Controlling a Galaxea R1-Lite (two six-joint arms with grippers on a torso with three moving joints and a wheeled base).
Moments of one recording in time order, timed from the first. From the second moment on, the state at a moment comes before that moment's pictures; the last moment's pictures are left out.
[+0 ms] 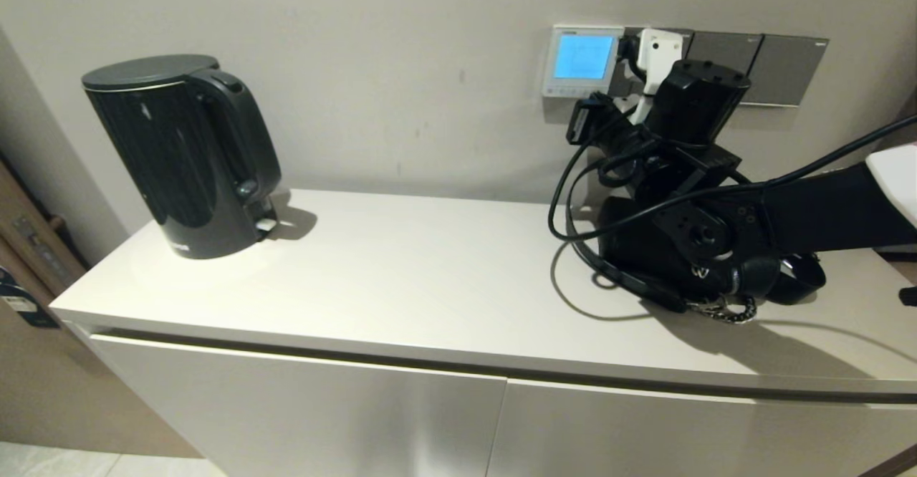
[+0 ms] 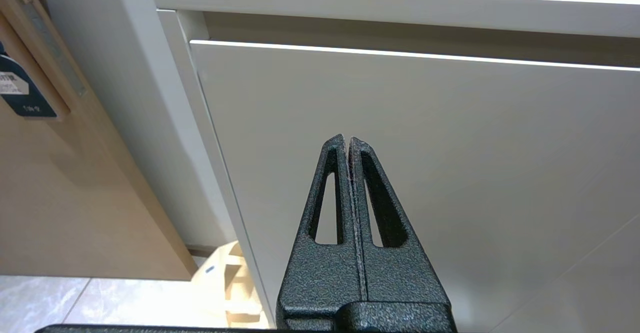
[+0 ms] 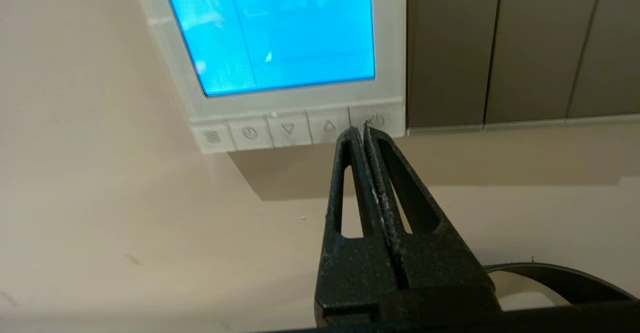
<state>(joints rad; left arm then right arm) 0.01 0.00 0.00 0.01 0.00 0.01 0.41 1.98 -1.40 -0.92 -0.40 -0.05</state>
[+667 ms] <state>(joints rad) 0.01 0.00 0.00 0.01 0.00 0.01 0.41 1.97 -1.39 -0.92 -0.40 -0.06</state>
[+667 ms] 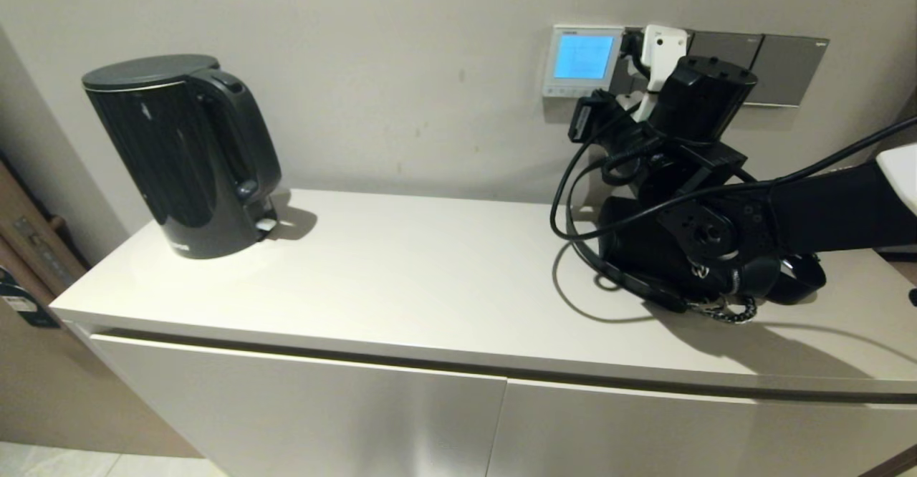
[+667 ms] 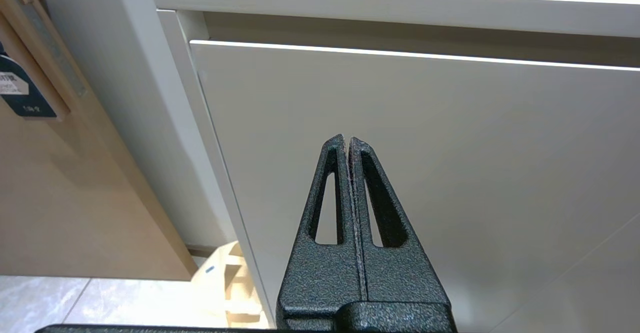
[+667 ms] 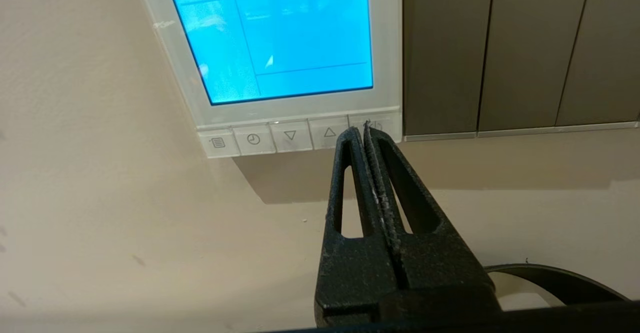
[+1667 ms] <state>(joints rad) 0.01 0.00 0.00 0.01 0.00 0.01 0.41 1.98 -1.40 -0.93 -0.40 -0.06</state>
